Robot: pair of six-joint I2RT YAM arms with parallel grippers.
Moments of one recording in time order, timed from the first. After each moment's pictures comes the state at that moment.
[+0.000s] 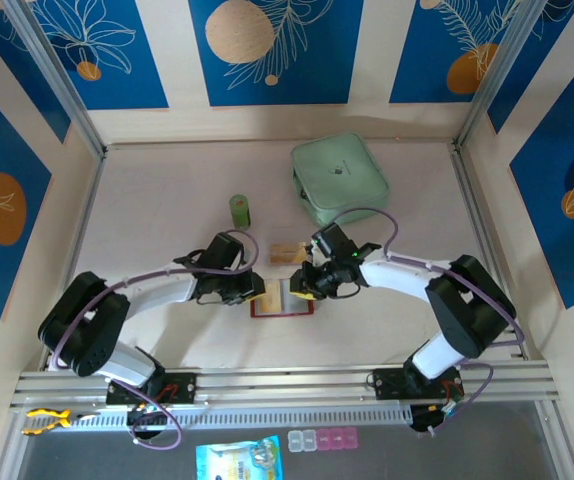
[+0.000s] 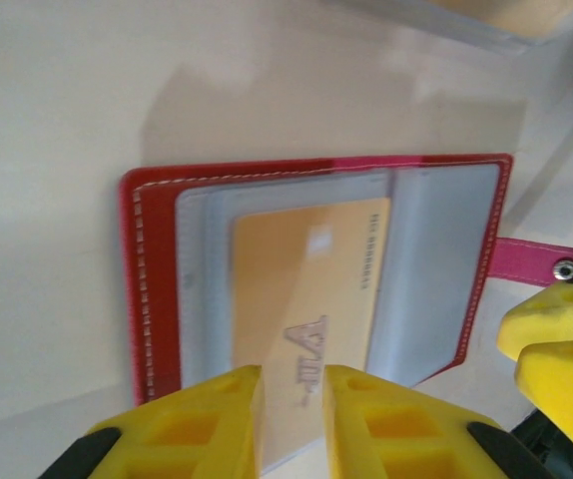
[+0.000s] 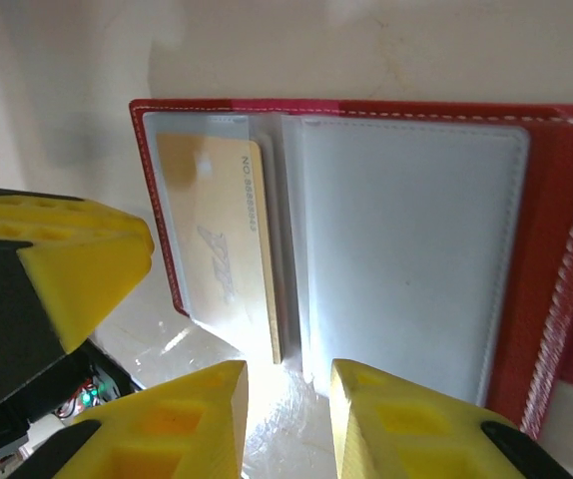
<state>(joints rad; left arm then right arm) -0.63 1.47 0.67 -0.23 0.40 -0.89 0.67 1.57 0.80 -0.32 -0.52 0.84</state>
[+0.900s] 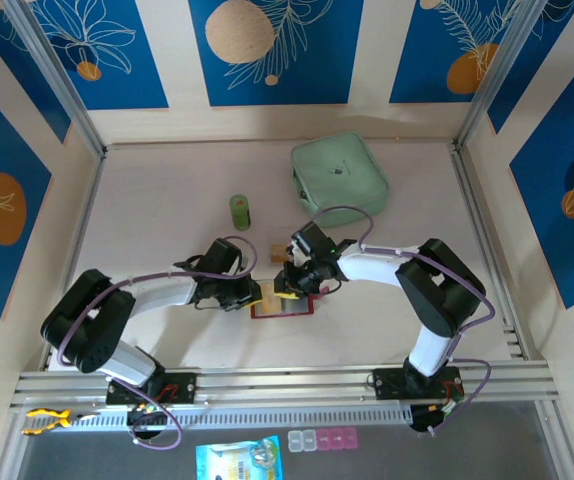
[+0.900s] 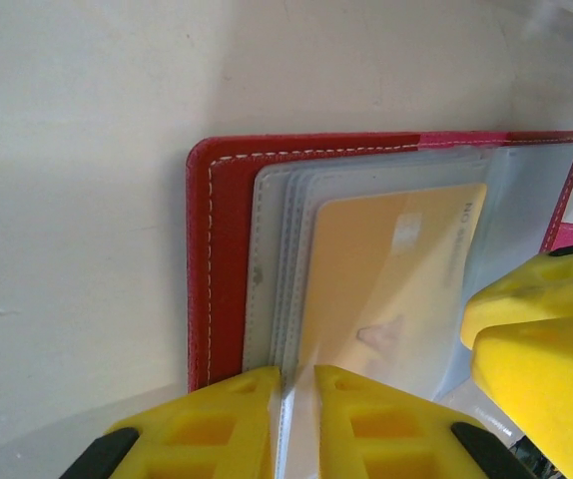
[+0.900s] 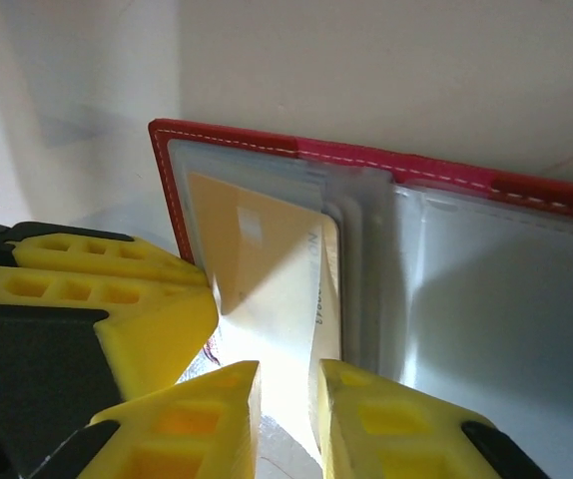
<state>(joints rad) -0.62 1.50 0.63 -0.19 0.42 -0.89 0.73 1.73 0.91 -0.27 -0.54 0.85</state>
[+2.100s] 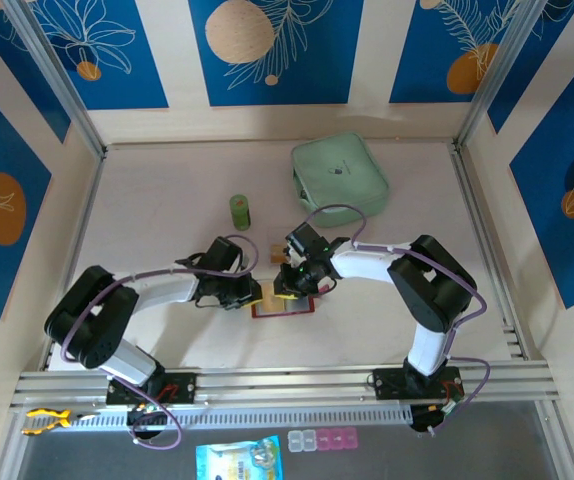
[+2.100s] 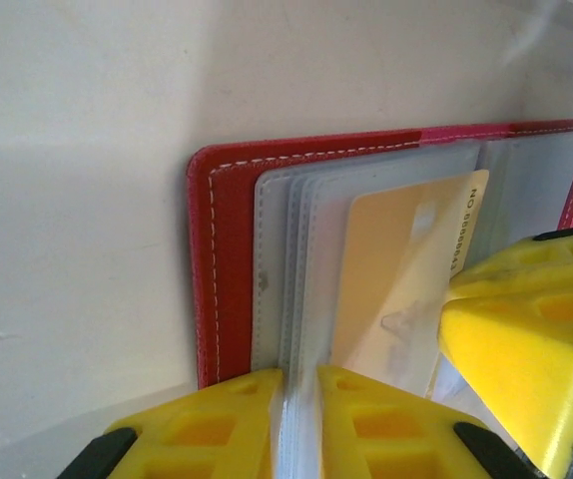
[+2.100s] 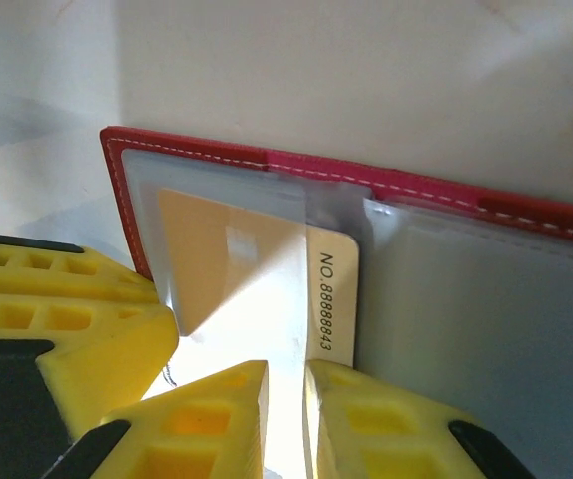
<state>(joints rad) -0.61 1.53 0.65 -0.22 0.43 -0.85 0.75 1.78 0.97 -0.34 -0.47 0.79</state>
